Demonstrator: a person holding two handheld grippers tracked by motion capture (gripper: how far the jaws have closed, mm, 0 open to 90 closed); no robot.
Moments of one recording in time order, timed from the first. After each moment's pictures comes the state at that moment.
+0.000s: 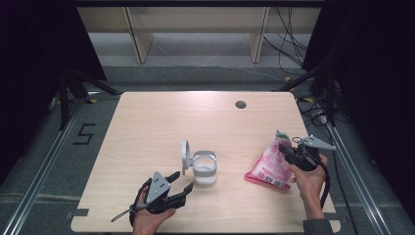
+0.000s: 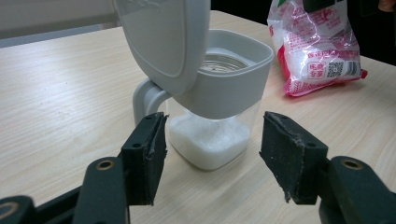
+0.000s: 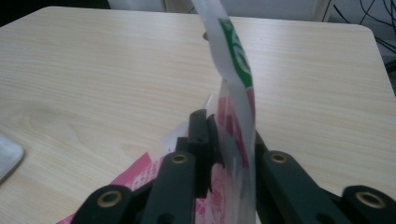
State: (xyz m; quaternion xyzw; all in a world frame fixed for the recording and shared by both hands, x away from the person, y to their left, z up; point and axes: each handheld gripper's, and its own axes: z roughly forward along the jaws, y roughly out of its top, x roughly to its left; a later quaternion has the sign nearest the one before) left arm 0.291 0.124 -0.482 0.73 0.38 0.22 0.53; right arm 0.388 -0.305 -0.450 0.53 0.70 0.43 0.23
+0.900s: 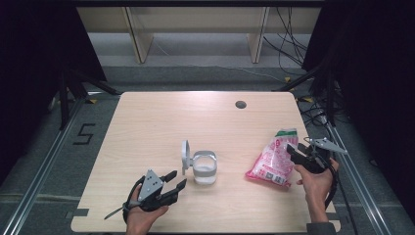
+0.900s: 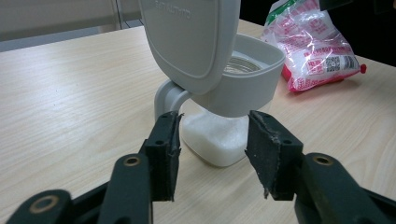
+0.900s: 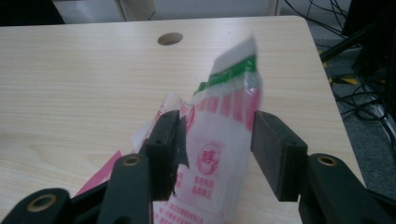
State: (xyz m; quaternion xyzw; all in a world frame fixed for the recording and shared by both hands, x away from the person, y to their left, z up) left arm 0.293 0.140 -0.479 0.73 0.37 0.22 0.53; right arm 0.377 -0.321 -0.443 0.59 0.64 0.41 0.27
